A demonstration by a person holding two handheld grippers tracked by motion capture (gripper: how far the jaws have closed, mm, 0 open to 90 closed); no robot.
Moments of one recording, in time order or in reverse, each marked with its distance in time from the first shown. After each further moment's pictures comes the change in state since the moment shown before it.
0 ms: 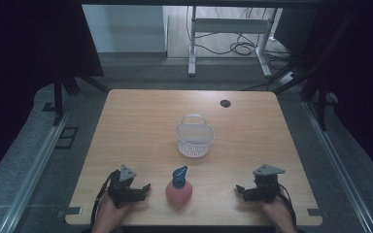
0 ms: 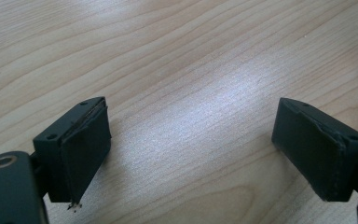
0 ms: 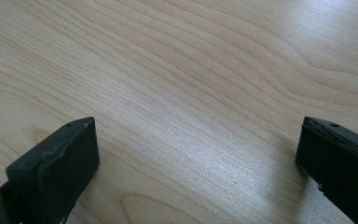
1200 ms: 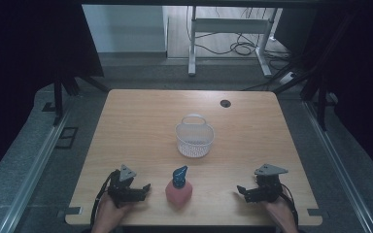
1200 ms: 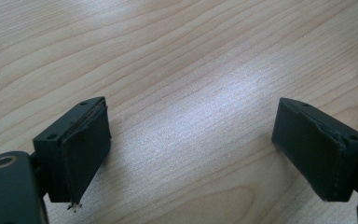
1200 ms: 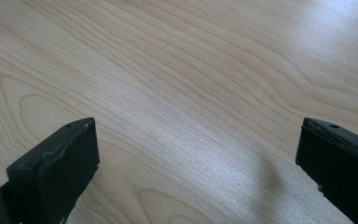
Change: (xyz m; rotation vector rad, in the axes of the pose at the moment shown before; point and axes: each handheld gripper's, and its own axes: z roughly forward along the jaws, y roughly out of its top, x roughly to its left) left arm 0.001 0.000 0.000 0.000 -0.003 0.005; right arm 0.002 0.006 -0.012 -0.022 0.032 -0.032
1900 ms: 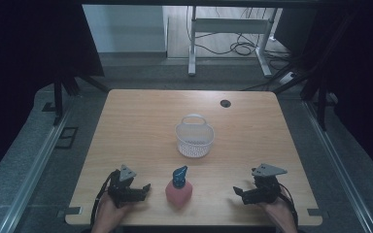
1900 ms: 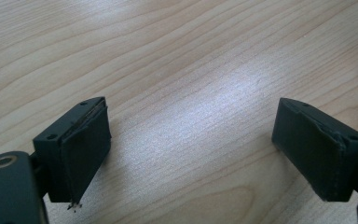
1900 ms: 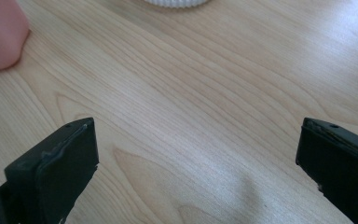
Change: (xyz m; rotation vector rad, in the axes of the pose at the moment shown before) left arm 0.000 0.000 0.000 0.000 0.000 0.000; right arm 0.016 0.015 -0.012 -0.040 0.050 -0.042
